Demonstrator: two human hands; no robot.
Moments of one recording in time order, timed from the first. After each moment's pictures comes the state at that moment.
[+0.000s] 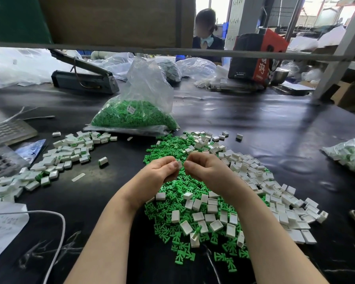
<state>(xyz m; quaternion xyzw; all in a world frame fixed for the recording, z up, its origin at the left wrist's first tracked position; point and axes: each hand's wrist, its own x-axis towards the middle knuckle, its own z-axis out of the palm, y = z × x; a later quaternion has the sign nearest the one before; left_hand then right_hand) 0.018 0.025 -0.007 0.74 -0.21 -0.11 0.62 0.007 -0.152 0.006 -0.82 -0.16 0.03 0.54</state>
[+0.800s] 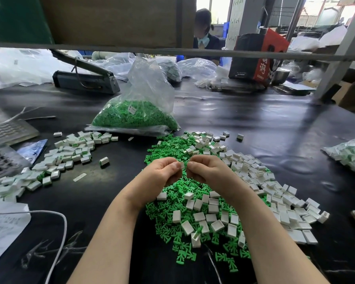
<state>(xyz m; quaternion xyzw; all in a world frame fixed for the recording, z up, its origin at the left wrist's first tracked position) 0.015 0.021 -0.002 0.77 -0.19 -0.11 0.61 0.005 -0.153 0.005 -0.80 -0.15 0.05 0.58</state>
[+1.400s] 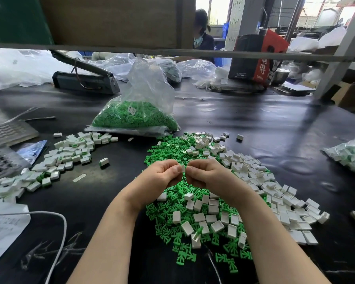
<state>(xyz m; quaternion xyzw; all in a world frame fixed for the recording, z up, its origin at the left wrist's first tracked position) 0.013 0.022 -0.001 0.77 -0.20 -0.12 0.59 0.005 -0.154 0.005 -0.80 -0.16 0.11 0.57</state>
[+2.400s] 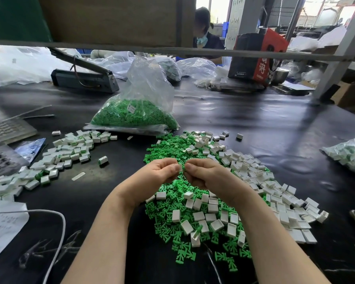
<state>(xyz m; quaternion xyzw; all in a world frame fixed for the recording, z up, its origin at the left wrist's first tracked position) 0.016 0.029 -0.002 0.76 -0.20 -0.16 0.60 -0.001 -0.151 0.010 -0.75 -0.16 0.14 0.63</state>
